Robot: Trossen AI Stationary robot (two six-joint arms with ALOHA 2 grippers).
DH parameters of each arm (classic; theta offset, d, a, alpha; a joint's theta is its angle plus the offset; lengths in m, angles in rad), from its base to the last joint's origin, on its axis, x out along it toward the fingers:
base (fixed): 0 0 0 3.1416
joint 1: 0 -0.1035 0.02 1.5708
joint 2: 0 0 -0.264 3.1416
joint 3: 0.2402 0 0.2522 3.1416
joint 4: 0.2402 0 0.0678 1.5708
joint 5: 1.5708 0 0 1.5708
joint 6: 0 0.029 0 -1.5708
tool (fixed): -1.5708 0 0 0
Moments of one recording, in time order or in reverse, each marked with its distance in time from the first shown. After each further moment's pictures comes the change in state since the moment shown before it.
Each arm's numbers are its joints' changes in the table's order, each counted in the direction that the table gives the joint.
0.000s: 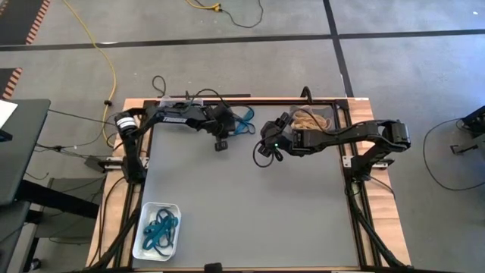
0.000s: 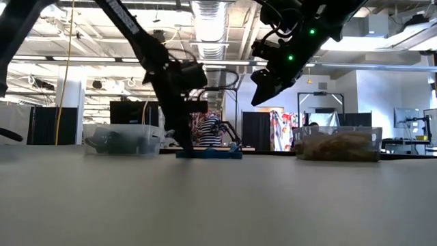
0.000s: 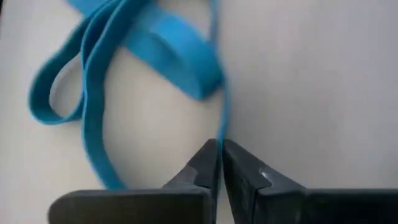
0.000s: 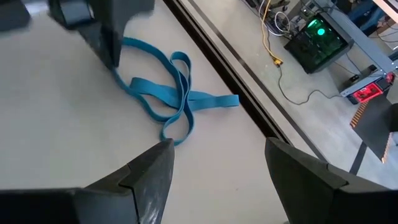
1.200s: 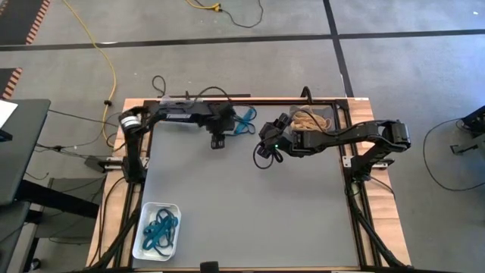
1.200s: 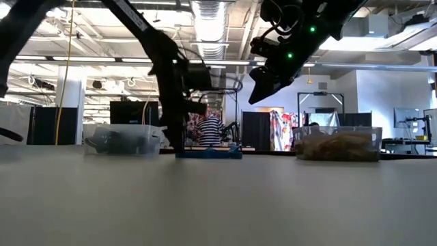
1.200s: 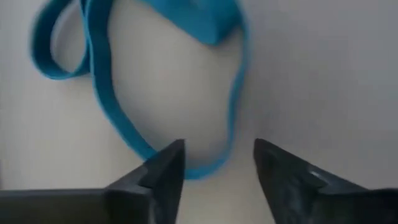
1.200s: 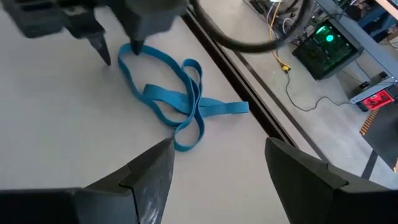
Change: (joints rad) left arm 0.004 0.035 0.140 0.296 0.095 0.037; right arm -0.012 -0.001 0.000 -0.025 0.020 -0.014
